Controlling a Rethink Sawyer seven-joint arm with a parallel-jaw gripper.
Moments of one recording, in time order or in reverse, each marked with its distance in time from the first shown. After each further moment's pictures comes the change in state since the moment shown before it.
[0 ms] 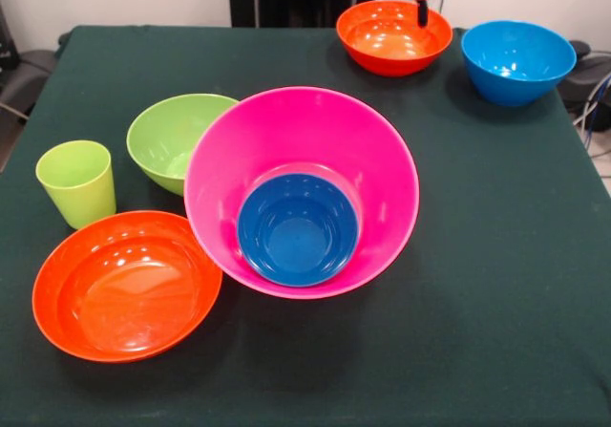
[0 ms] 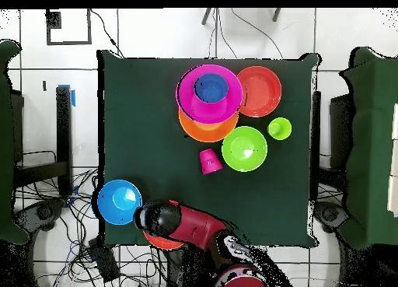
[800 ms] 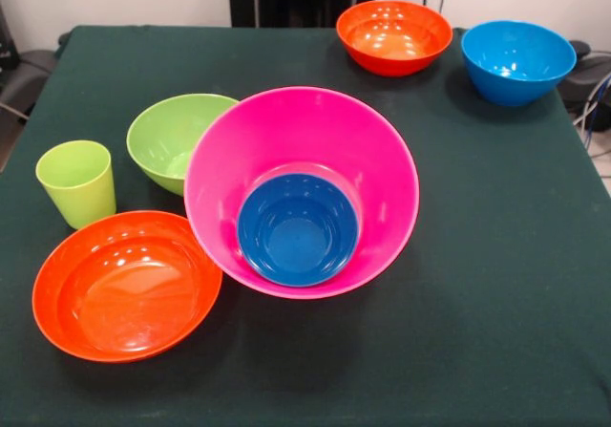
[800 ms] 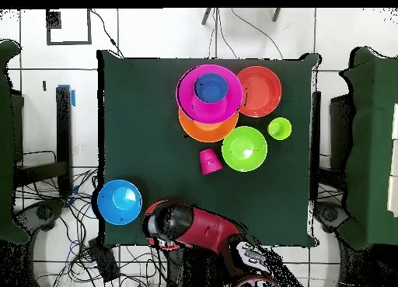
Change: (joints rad) arm -0.053 -0.023 -0.024 -0.001 -0.061 0.147 0.000
